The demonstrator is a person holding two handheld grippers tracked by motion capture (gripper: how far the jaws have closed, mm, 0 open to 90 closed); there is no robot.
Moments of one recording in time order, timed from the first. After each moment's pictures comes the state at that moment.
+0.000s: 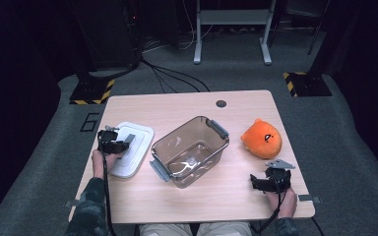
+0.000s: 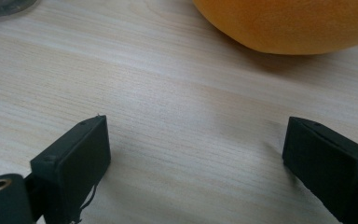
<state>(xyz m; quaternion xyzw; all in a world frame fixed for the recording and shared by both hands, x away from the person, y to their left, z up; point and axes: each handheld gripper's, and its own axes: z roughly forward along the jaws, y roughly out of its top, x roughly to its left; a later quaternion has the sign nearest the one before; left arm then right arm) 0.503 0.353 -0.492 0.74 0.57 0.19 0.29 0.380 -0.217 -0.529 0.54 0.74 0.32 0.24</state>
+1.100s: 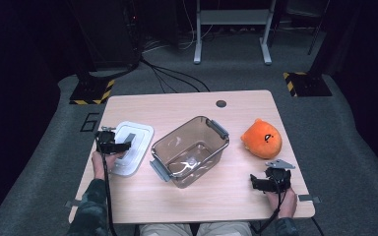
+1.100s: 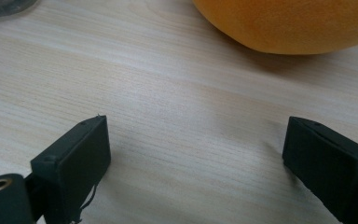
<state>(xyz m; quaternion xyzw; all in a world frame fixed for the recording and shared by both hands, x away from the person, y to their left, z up) 0.498 0.361 -0.493 0.71 0.60 0.21 0.31 0.381 -0.217 -0.529 0.54 0.74 0.32 0.24</state>
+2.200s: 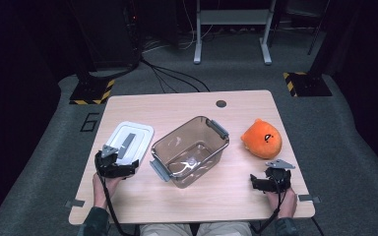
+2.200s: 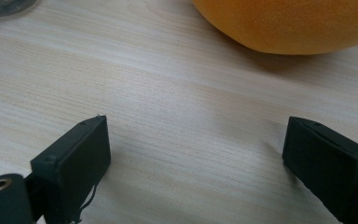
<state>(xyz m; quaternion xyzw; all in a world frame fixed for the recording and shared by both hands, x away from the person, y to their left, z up) 0.403 0.326 -0.486 0.72 0.53 0.23 0.38 0.381 -0.217 -0.529 0.54 0.74 0.32 0.24</state>
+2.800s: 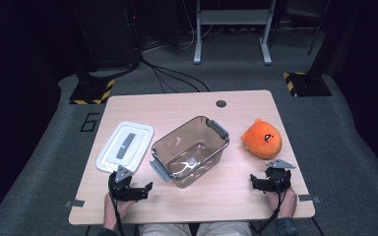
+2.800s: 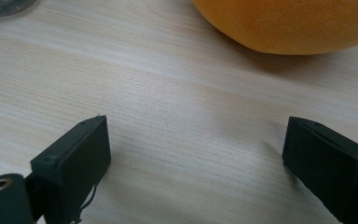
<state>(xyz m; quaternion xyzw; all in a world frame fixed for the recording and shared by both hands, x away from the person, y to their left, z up) 0.348 0.284 -0.517 0.76 0.48 0.20 0.39 0.381 -0.217 -0.529 0.54 0.74 0.32 0.24</state>
